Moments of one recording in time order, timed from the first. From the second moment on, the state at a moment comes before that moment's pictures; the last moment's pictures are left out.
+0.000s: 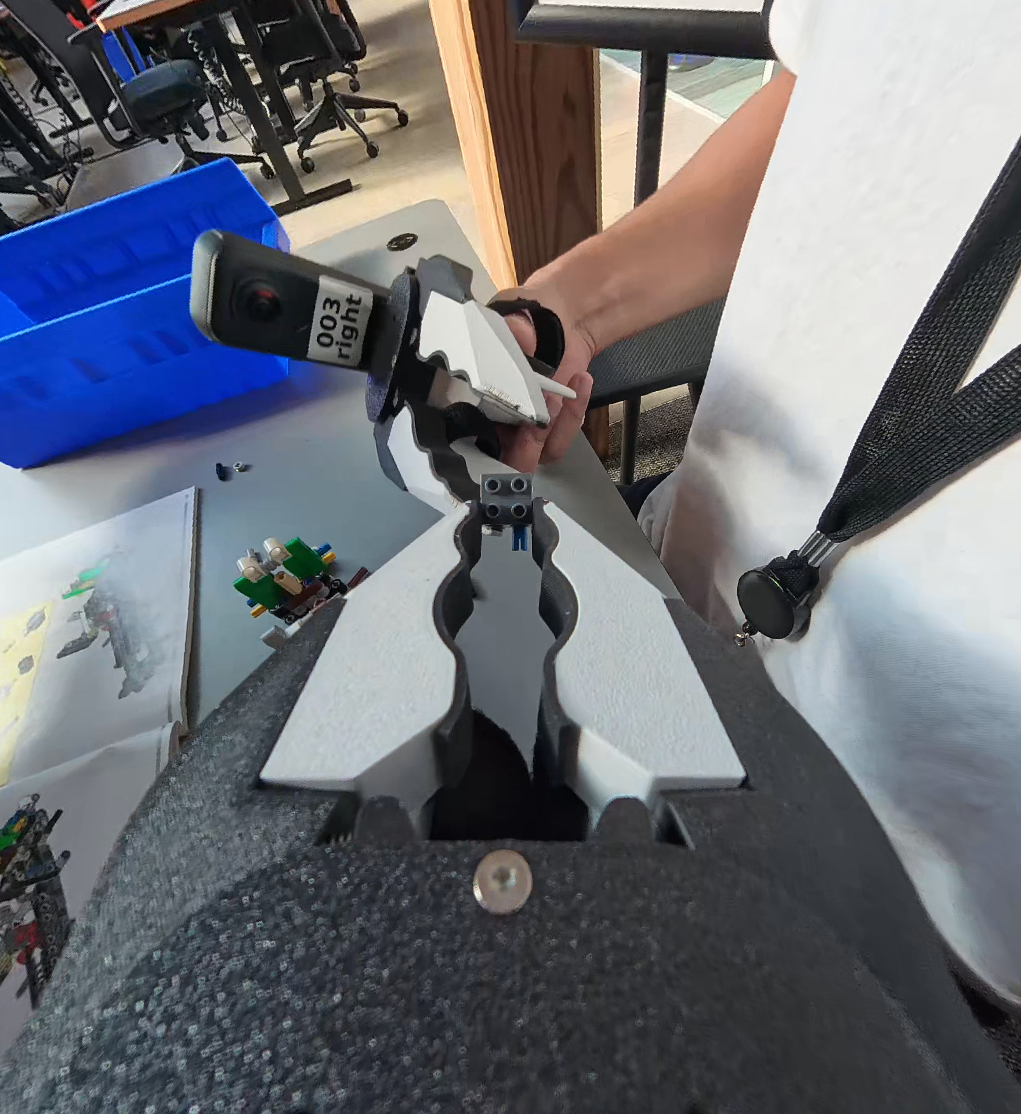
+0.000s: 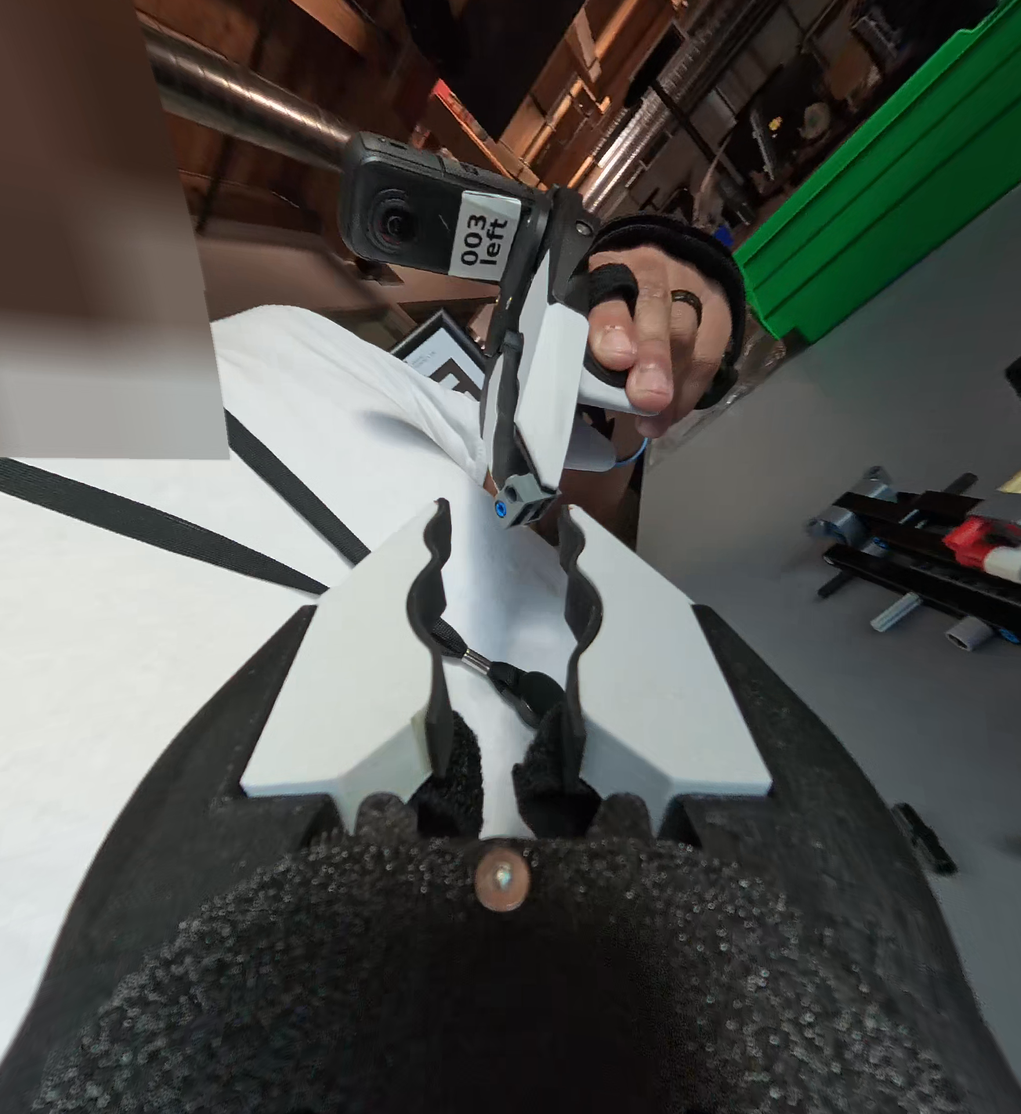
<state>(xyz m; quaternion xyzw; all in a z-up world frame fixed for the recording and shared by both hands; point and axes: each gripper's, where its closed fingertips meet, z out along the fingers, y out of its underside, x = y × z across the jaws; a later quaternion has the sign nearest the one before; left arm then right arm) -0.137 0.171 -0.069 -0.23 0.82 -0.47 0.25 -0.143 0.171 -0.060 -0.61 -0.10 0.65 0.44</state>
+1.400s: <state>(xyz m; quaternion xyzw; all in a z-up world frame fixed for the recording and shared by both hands) -0.052 0.324 -0.155 -0.43 0.78 -0.43 0.14 0.064 0.229 -0.110 -0.78 -0.01 0.04 0.63</state>
